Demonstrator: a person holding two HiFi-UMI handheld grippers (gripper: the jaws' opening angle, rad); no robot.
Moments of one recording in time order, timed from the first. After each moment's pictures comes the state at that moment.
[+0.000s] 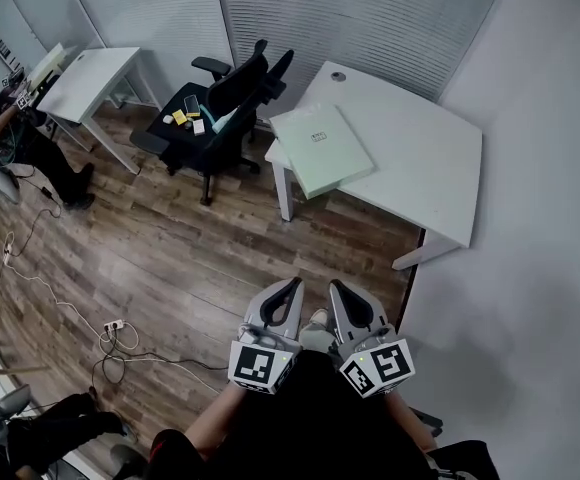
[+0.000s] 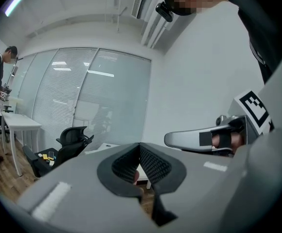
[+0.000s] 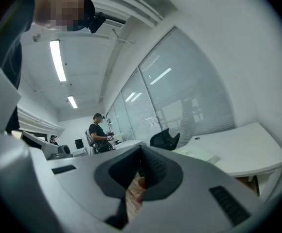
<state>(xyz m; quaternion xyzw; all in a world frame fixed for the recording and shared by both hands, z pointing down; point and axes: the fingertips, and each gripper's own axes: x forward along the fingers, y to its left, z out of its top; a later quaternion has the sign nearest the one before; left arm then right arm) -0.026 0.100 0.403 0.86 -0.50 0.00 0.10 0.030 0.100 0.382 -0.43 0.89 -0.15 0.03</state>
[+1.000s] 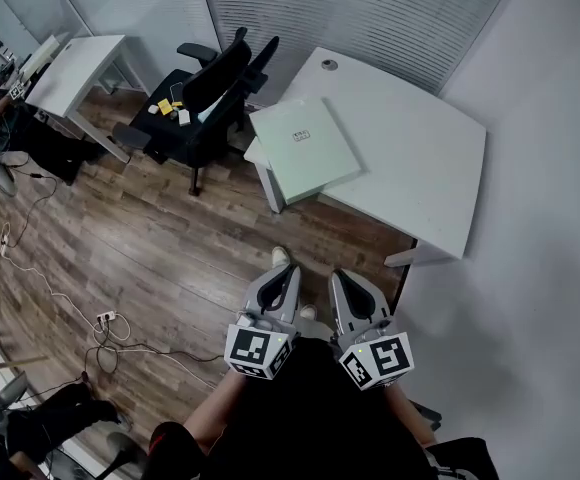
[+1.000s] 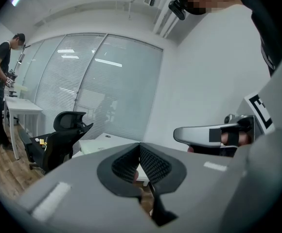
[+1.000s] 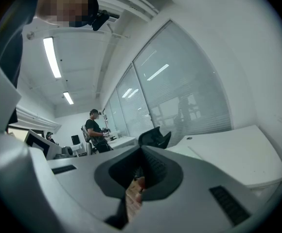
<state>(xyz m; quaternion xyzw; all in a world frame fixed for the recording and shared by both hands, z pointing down) 0.026 0.012 0.448 0.85 -0.51 0.01 0.15 0.095 0.018 0.408 -0.44 0.88 -0.15 0.00</state>
